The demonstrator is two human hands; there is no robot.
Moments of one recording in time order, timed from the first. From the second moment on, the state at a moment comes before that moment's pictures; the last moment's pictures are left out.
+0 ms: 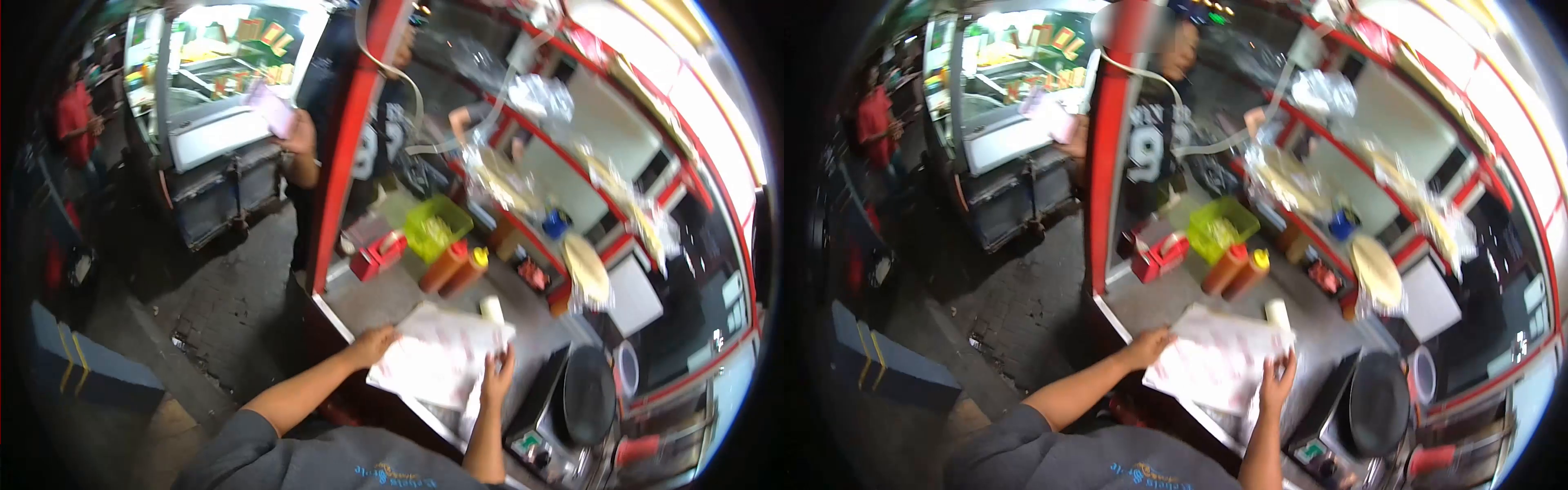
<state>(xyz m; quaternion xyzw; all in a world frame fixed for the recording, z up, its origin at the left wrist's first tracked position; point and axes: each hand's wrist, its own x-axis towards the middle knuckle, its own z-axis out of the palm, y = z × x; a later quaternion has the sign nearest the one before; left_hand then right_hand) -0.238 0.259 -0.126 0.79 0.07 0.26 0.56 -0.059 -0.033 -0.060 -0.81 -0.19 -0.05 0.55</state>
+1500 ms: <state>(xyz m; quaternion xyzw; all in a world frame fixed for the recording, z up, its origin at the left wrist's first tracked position) -0.270 0.294 -0.076 0.50 -0.08 0.08 0.86 -0.109 -0.001 0.044 -0.64 -0.27 0.10 0.71</state>
